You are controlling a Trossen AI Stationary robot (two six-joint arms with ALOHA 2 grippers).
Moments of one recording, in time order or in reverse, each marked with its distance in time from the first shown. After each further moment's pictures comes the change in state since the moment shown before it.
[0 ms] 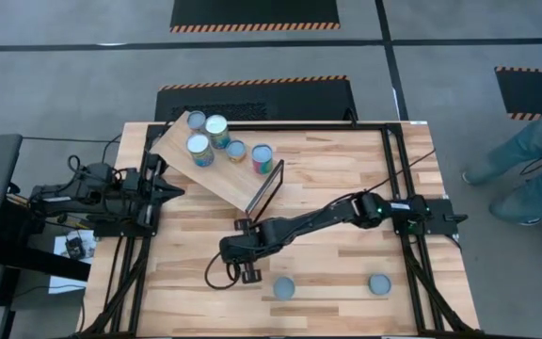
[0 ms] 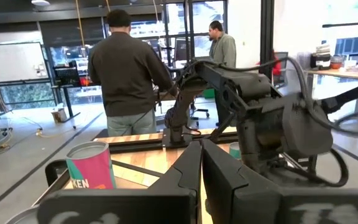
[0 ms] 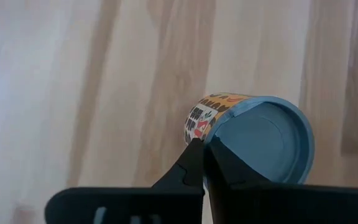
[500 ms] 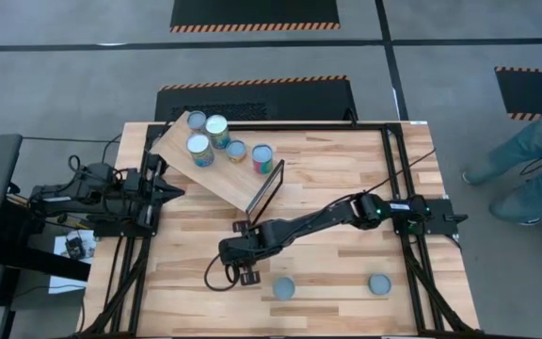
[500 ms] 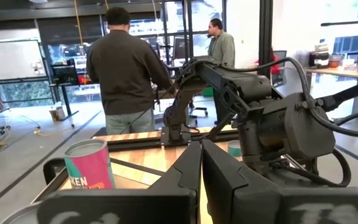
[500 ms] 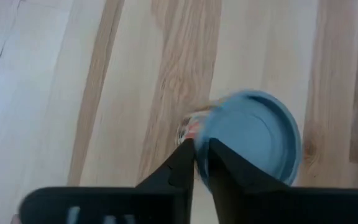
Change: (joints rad) left arm 0.000 0.000 0.000 -0.007 0.006 -0.002; right arm 0.006 0.014 0.001 0.030 0.003 -0.004
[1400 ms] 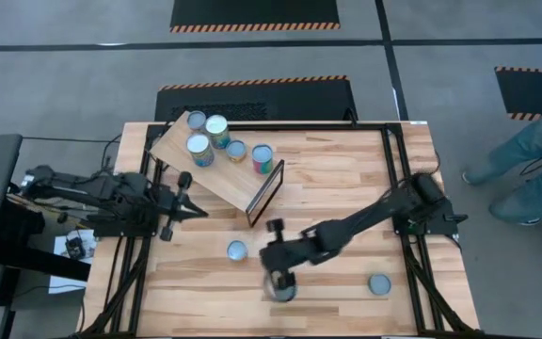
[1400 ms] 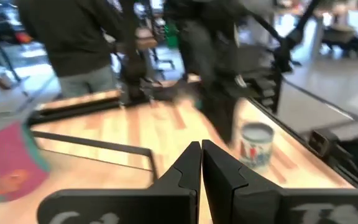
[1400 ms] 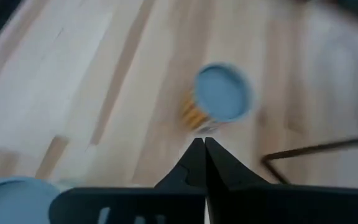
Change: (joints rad) left arm -0.134 0.362 0.001 0.128 0.019 0.053; right arm 0.124 -0.544 -0.778 0.449 0.222 -0.074
